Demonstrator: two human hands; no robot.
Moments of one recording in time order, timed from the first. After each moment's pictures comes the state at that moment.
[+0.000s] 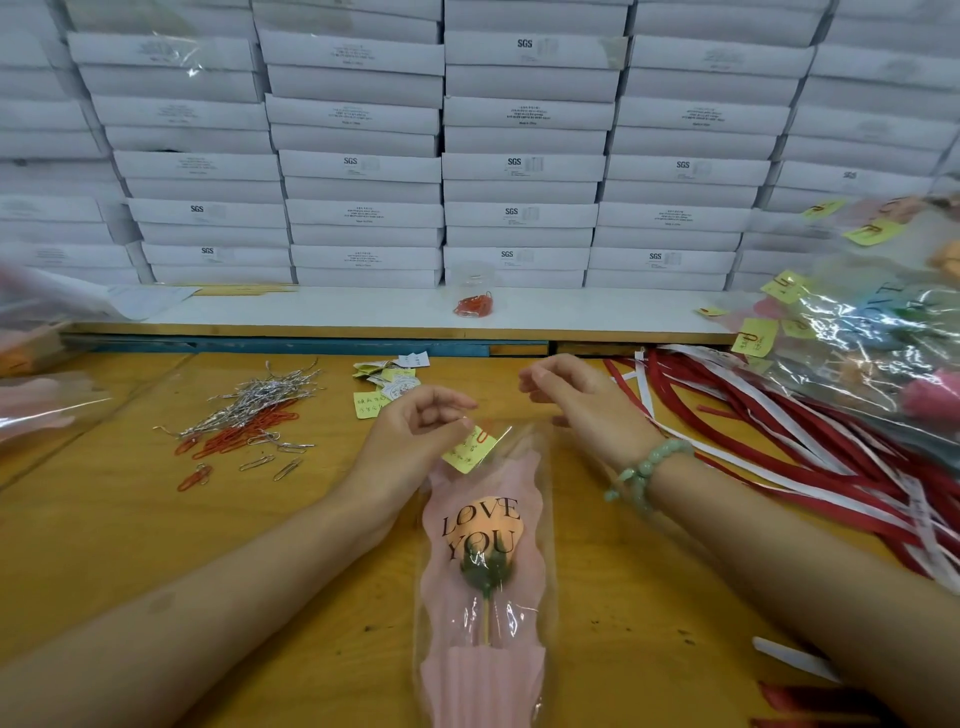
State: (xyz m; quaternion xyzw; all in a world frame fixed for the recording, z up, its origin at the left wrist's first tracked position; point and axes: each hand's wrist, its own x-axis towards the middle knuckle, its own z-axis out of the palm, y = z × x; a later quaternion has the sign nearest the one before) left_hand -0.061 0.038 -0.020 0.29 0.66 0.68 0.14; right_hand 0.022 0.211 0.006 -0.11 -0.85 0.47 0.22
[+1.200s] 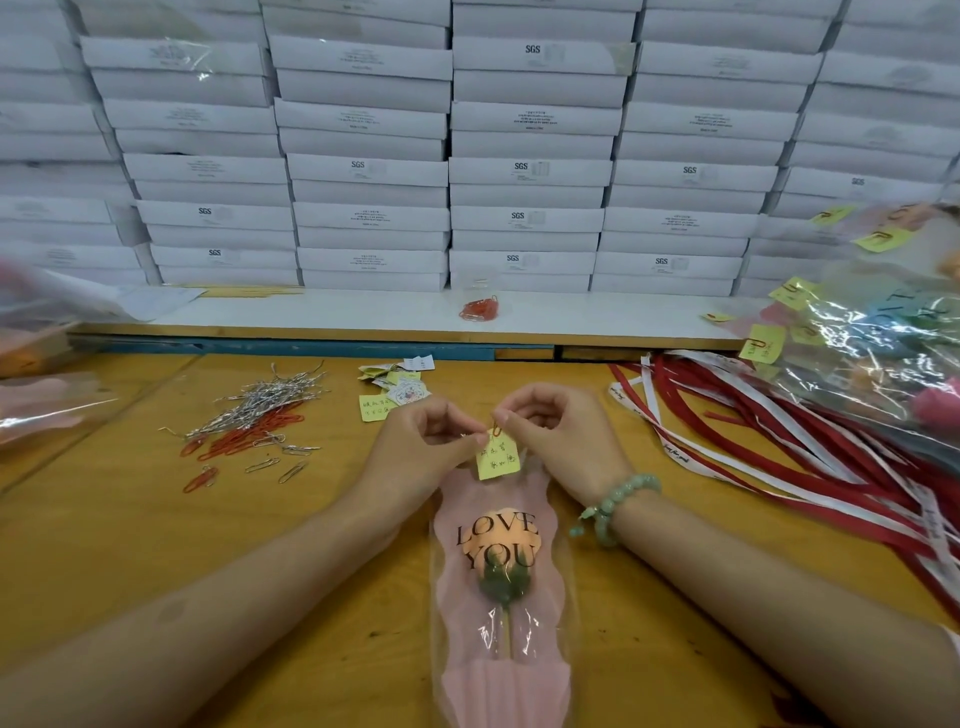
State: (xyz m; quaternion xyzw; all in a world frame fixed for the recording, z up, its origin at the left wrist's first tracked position) left_hand -0.056 0.039 -0.018 0.31 0.70 0.64 0.10; right_hand 0.016 0.184 -0.012 -0.08 -0.82 0.49 0.27
